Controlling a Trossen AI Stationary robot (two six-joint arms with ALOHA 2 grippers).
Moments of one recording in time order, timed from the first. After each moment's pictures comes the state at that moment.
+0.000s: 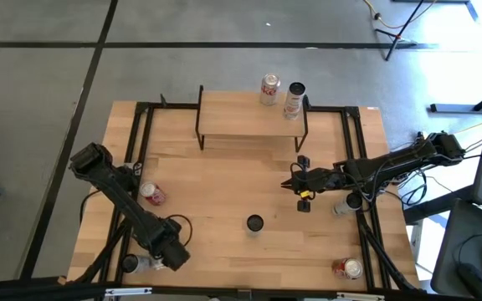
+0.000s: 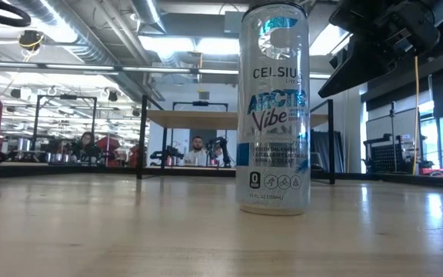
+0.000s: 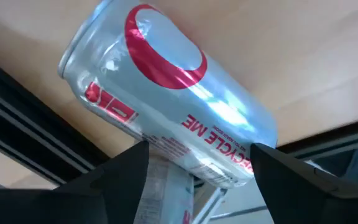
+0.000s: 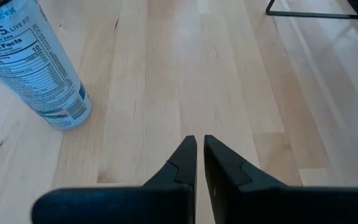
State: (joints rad) left arm -0.77 1.72 1.17 -1.01 0.32 -1.80; right arm 0.24 1.14 0.66 -0.23 0.24 0.11
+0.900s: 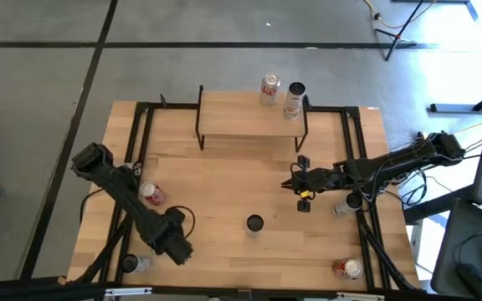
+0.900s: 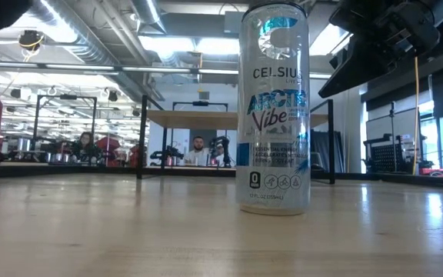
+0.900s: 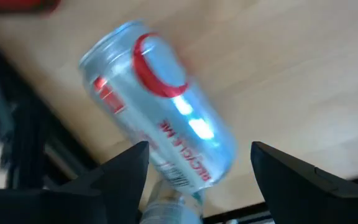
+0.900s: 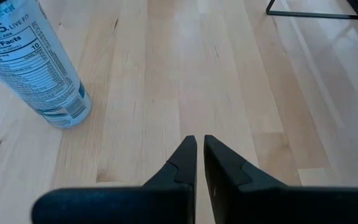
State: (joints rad) left arm -0.72 1.72 1.28 -1.23 0.13 -1.78; right arm 0.24 1.14 0.66 -0.23 0.24 0.11
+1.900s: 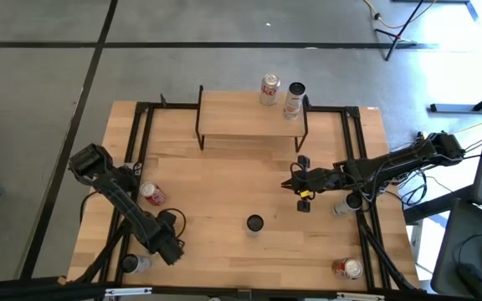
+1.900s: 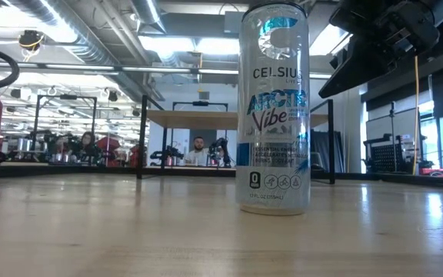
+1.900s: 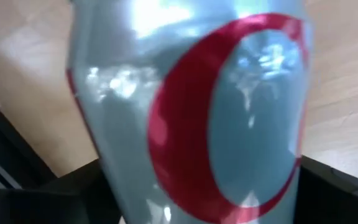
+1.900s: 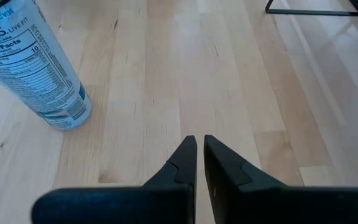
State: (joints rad) left arm -0.79 1.72 0.95 -0.86 0.16 -1.97; right arm 0.24 1.14 0.66 -0.23 0.24 0.12
